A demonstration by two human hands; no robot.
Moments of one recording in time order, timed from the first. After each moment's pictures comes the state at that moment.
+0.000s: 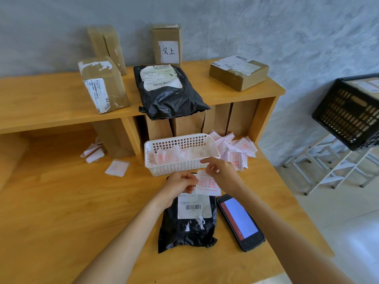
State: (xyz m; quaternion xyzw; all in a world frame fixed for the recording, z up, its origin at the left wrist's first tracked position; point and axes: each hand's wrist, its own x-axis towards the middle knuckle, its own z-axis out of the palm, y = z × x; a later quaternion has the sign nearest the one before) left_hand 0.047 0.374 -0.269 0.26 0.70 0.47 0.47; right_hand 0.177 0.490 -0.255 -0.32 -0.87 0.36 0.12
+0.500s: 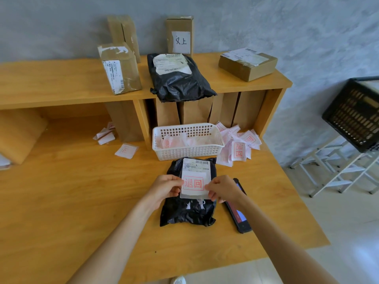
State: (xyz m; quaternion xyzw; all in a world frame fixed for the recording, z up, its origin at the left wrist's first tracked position) left_hand 0.057 0.304 -0.291 0.14 0.71 0.51 0.46; right_hand 0.213 0.437 -0.281 -0.42 -0.73 0.53 -0.02
